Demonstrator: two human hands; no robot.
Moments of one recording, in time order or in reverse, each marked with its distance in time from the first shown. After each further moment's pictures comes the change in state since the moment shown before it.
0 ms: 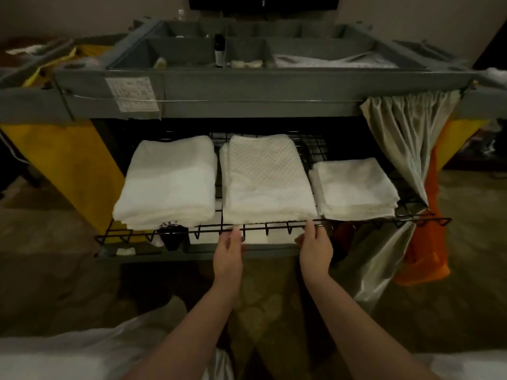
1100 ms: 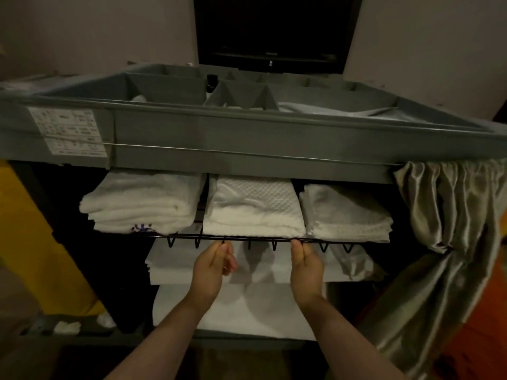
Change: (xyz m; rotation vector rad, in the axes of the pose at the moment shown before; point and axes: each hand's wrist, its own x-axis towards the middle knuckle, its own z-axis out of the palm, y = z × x) left_hand 0.207 0.019 0.062 0.003 -0.147 0.442; right_hand 0.190 -0.004 0.093 0.210 -0.156 -0.379
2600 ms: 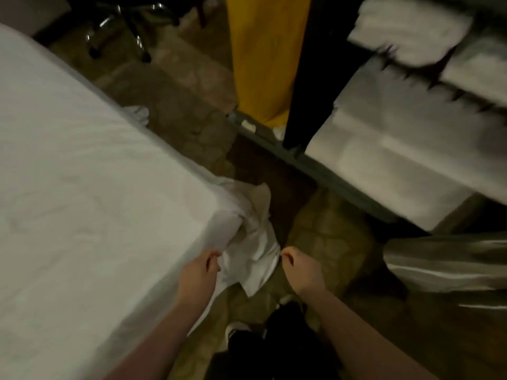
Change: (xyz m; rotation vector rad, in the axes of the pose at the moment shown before) left_hand -0.427 0.028 -0.220 0.679 0.443 -0.857; right_hand -0.359 -0.010 0.024 -1.020 -1.326 0.156
